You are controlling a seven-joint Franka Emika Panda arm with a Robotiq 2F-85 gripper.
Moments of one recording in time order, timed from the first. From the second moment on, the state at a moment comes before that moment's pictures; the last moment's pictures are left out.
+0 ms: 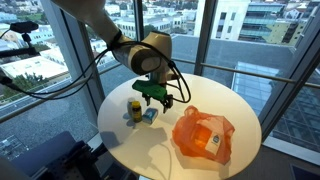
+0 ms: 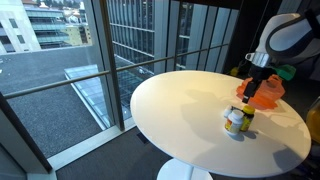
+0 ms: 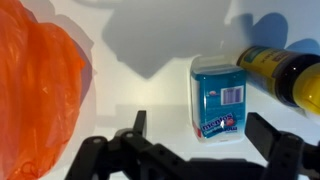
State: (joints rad) arm -0.12 0.22 0.00 -2.28 0.06 2.45 -0.36
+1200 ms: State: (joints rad) arm -0.12 -0.17 -0.10 -2.28 -0.02 1.96 -0.22
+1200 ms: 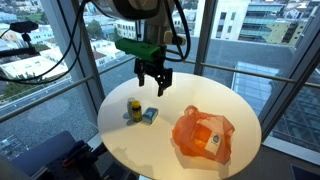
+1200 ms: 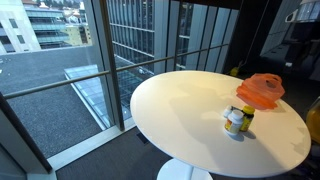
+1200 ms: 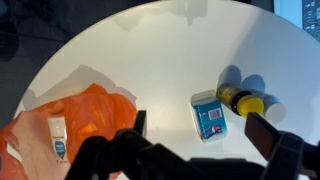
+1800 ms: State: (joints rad) arm -0.11 -0.28 -0.09 -2.28 -0.02 1.95 -0.10
